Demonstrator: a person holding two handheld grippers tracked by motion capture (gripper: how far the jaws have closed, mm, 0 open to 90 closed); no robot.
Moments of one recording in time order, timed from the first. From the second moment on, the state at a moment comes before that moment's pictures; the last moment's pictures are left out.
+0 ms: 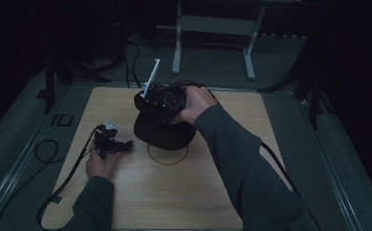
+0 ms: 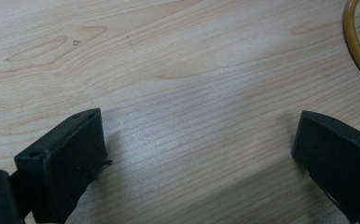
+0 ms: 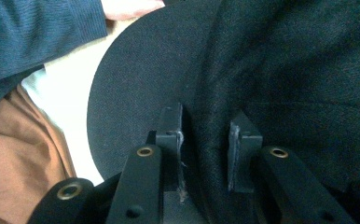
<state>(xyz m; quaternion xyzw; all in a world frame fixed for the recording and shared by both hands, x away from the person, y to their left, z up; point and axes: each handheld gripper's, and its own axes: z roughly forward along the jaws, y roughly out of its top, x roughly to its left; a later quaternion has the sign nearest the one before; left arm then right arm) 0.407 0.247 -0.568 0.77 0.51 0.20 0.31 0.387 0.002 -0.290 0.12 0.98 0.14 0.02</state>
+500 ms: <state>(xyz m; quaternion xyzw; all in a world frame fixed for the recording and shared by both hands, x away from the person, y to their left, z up) 0.407 0.247 -0.568 0.77 0.51 0.20 0.31 0.388 0.004 -0.293 0.12 0.98 0.14 0.02</state>
